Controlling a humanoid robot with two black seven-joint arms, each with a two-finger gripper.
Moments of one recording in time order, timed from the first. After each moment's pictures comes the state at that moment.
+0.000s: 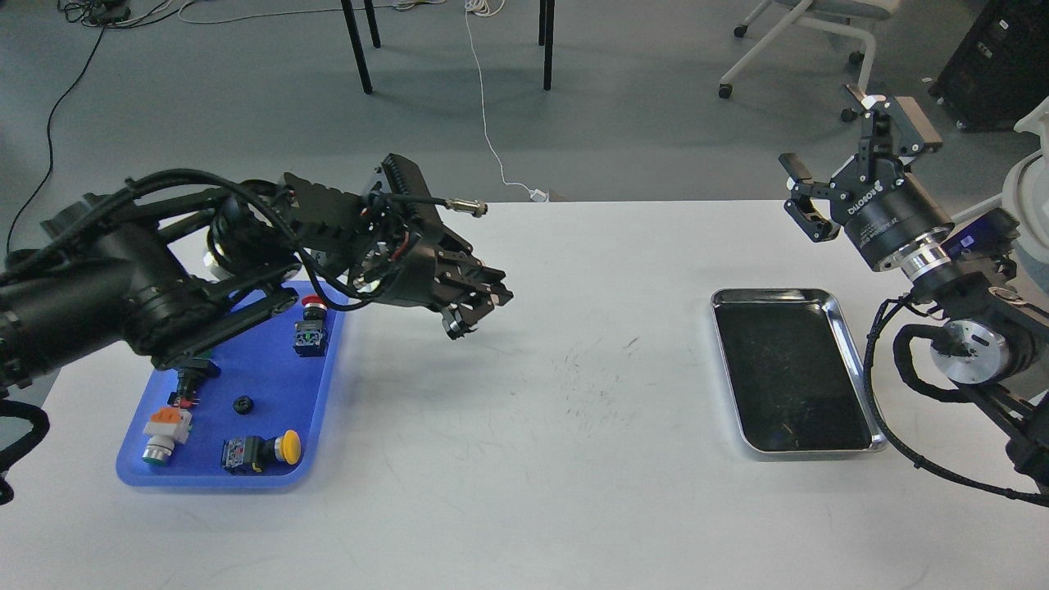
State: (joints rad) left arm -1.13 0.31 -0.19 -1.09 2.18 -0.37 -0.49; right arm 0.72 -0.63 0.57 1.09 -0.18 0.24 0.49
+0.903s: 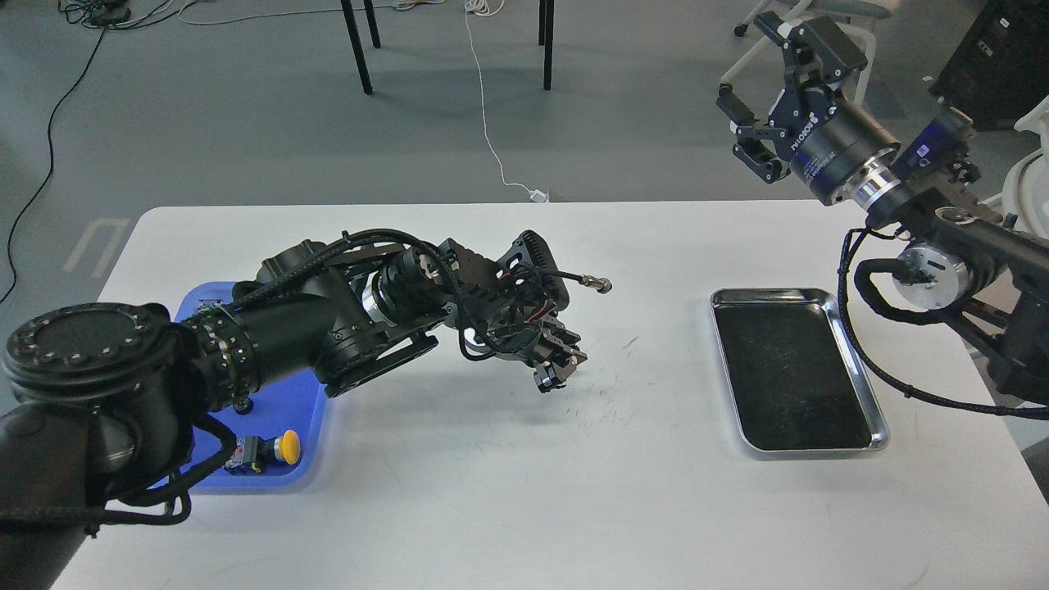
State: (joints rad) left arm -1.10 -0.04 -0.09 -0.72 2.18 -0.34 -0.49; right arm 0.96 -0.60 0.33 1.05 -0.18 0.18 0.49
